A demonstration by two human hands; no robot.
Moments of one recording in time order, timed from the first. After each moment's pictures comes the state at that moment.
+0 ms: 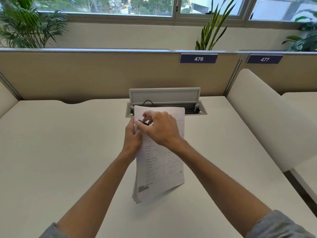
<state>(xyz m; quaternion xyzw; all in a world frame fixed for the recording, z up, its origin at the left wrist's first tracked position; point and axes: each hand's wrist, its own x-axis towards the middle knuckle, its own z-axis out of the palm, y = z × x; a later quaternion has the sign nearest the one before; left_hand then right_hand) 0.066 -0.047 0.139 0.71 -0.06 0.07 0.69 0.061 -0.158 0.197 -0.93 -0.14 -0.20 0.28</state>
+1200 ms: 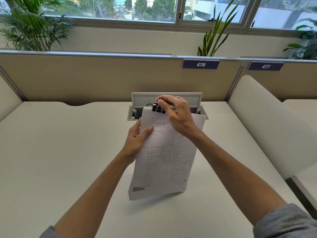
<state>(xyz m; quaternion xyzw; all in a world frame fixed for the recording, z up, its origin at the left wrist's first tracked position) 0.058 -0.040 0.159 0.66 -0.08 -0.07 0.74 0.089 -0.201 0.222 -0.85 -0.17 -0.23 0.44</state>
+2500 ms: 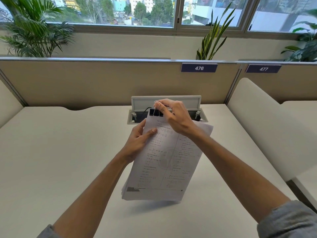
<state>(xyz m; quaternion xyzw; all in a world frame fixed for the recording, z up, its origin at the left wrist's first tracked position) 0.060 -0.042 0.180 0.66 -0.14 -0.10 0.73 0.101 -0.206 0.229 -0.87 -0.20 -0.19 0.40</state>
